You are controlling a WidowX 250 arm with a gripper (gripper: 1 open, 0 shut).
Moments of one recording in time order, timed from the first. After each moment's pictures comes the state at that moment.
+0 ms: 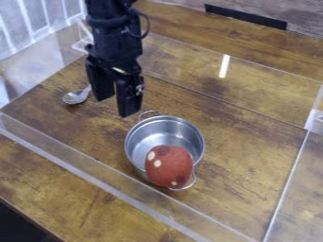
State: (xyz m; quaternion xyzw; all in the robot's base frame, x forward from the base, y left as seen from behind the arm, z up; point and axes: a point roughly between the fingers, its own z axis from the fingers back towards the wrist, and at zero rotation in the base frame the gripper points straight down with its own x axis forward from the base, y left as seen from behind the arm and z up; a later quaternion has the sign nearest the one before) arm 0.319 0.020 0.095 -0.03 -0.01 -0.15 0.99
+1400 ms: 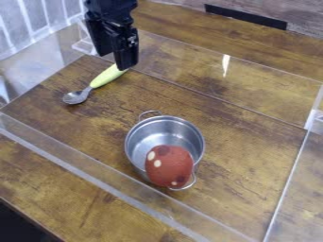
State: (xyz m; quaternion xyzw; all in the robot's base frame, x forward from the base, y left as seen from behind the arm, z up) arm 0.357 0.049 0.127 -0.02 -0.07 -0.20 0.98
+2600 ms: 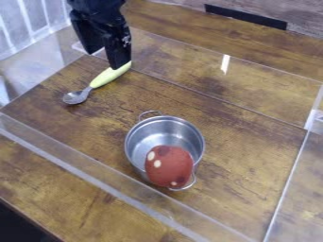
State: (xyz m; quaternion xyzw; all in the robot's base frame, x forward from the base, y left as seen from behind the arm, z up) arm 0.345 0.048 0.136 0.00 -0.13 -0.13 0.98
